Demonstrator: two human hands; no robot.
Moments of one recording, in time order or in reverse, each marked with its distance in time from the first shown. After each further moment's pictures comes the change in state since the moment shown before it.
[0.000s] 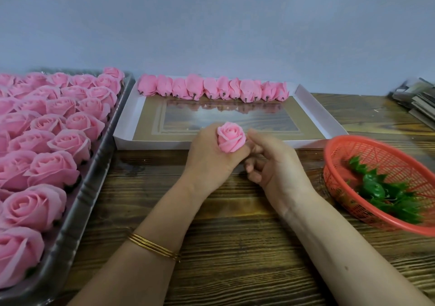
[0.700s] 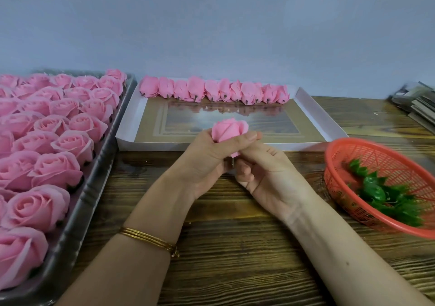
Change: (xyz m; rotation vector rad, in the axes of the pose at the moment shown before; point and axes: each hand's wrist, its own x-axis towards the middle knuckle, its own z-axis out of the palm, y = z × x) left_hand 0.005 0.006 -0.013 -0.691 -0.338 -0.308; right_hand 0.000 0.007 0.003 0.221 -0.288 0.066
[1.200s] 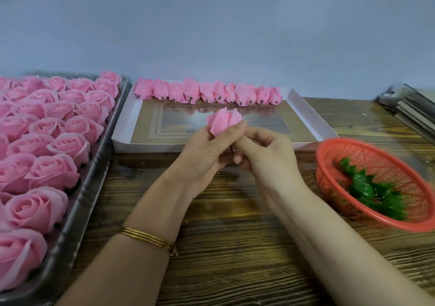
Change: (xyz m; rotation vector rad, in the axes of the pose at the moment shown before) left_hand -0.001 0.002 0.005 -0.042 -0.016 0.078; right_hand -0.004 -0.011 0.024 -0.361 0.284 -0.254
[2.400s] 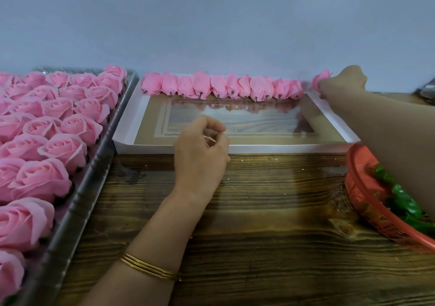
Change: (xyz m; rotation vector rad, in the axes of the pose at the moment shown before) left_hand 0.006 -0.010 -0.011 0.796 0.616 0.261; right_hand 0.221 -0.022 -0.127 -0.994 0.647 -0.028
